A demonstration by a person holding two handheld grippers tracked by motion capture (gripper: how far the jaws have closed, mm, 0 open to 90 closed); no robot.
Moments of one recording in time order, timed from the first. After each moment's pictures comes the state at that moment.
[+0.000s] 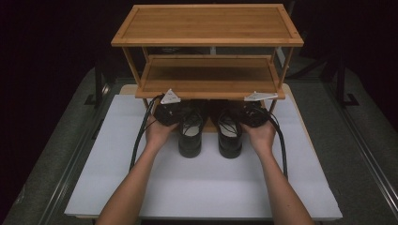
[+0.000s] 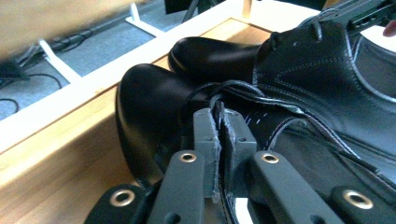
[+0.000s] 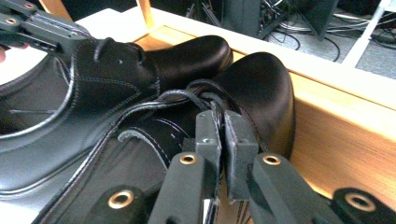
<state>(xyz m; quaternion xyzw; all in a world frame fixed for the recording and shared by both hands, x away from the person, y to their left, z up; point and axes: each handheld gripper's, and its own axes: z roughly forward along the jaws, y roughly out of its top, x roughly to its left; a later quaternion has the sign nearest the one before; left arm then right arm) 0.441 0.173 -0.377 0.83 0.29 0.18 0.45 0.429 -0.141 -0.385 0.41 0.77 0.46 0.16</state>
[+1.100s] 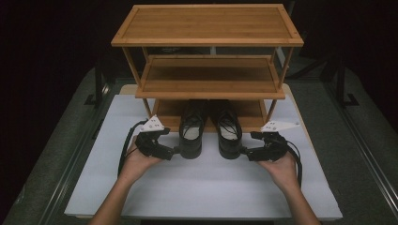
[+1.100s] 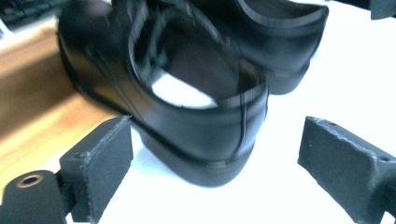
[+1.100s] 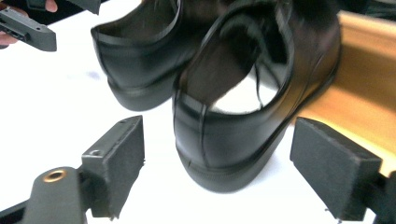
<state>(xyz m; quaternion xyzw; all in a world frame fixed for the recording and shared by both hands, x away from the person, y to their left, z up) 0.348 0.212 -0.388 0.85 0.28 0.11 0.44 0.325 -0.171 -0.388 0.38 0.79 0.46 0.12</state>
